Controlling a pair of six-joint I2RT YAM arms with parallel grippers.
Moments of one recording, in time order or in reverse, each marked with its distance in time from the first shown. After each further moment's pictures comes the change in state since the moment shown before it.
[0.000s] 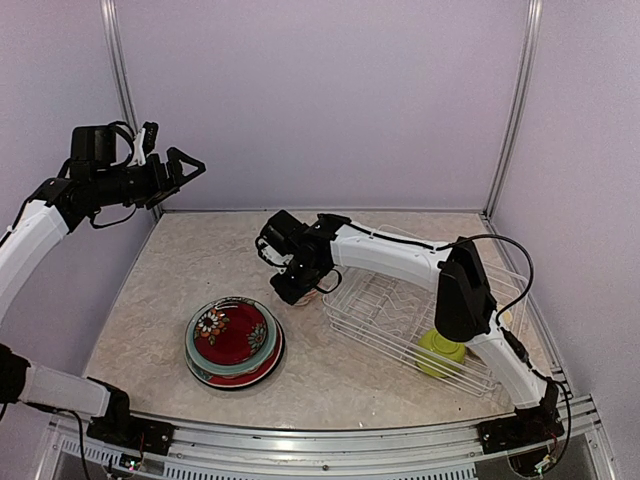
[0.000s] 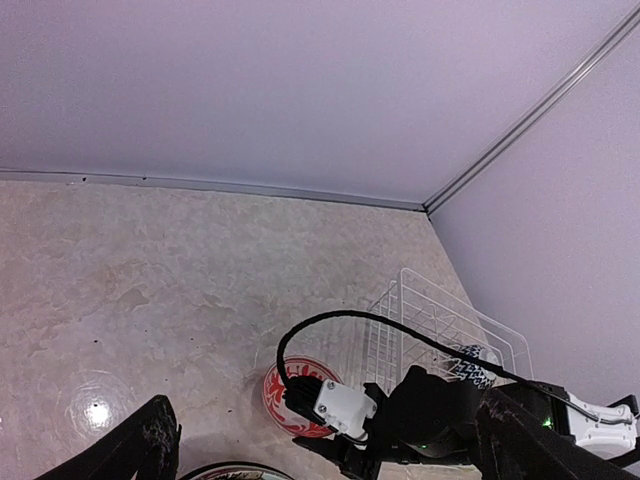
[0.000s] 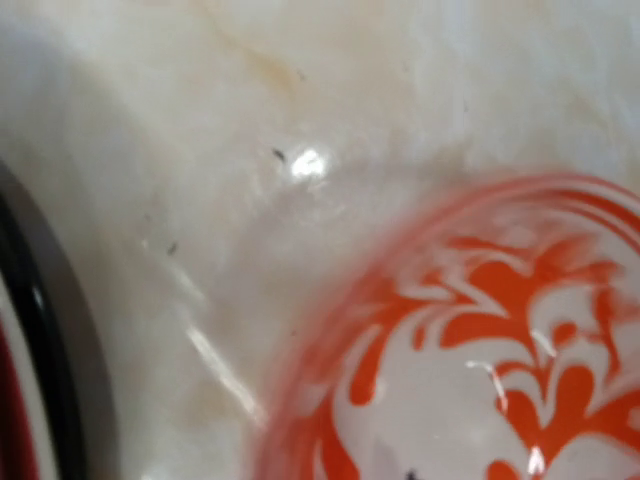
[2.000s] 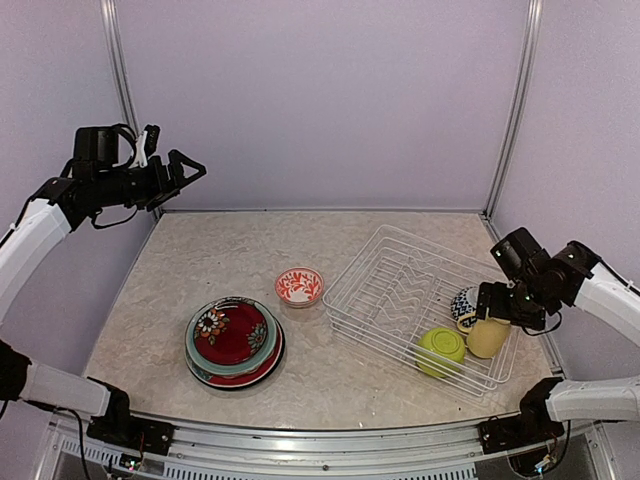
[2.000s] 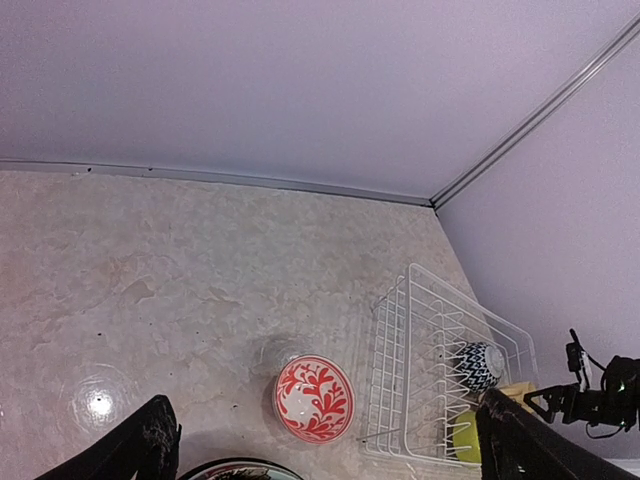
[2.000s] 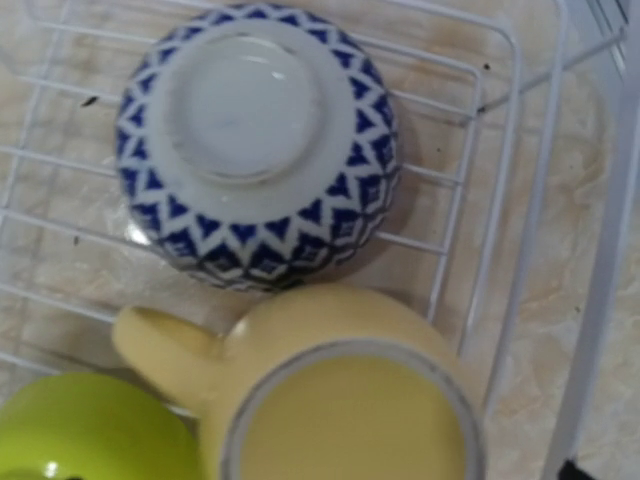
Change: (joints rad) left arm 0.005 0.015 0.000 -0.011 0.000 0.004; right arm -0.473 -1.528 -1.482 -0.143 0.246 0.640
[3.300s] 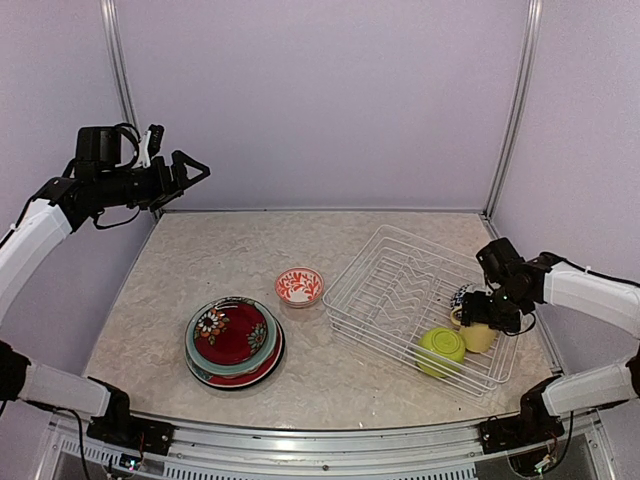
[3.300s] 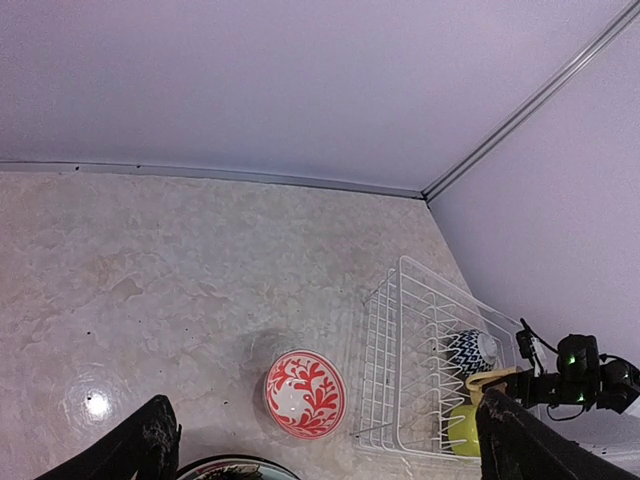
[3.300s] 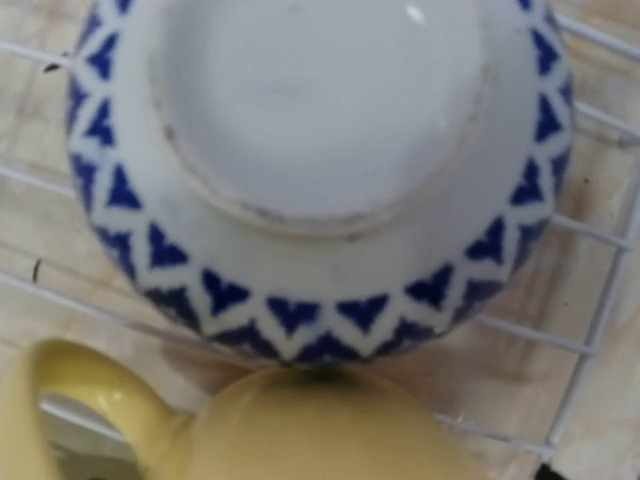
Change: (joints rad) left arm -0.028 -0.002 0.000 0.000 0.000 0.000; right arm -0.159 0.217 -0.145 0.341 -0.178 -0.188
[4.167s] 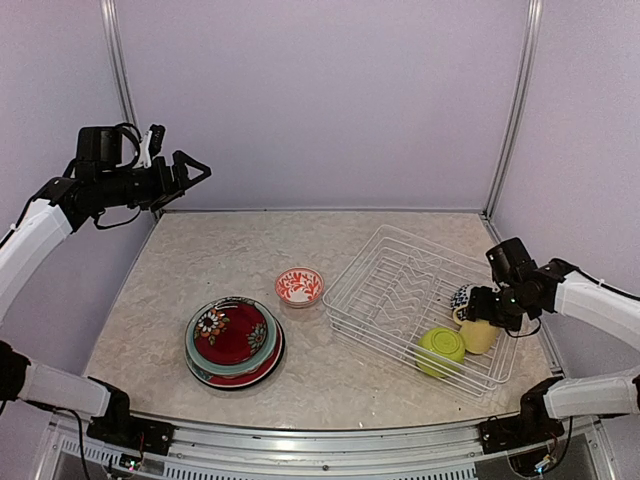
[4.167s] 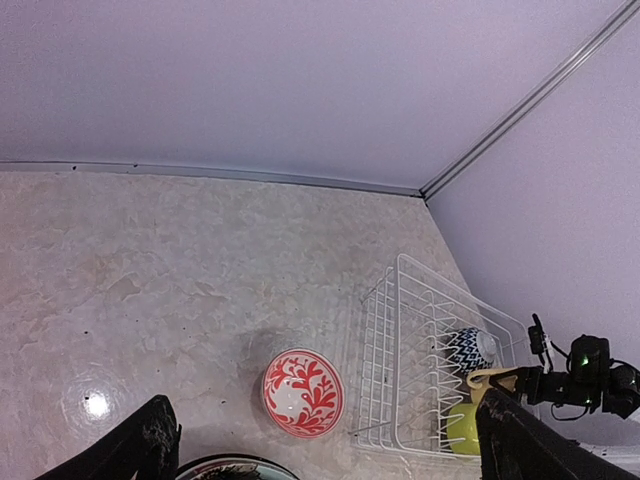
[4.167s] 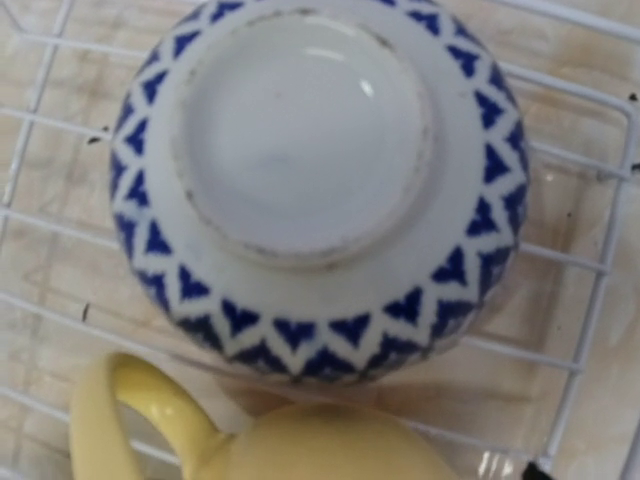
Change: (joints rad) left arm -0.006 0.000 0.000 0.000 0.000 0.000; right arm -0.005 -0.105 -0.041 0.056 0.016 0.044
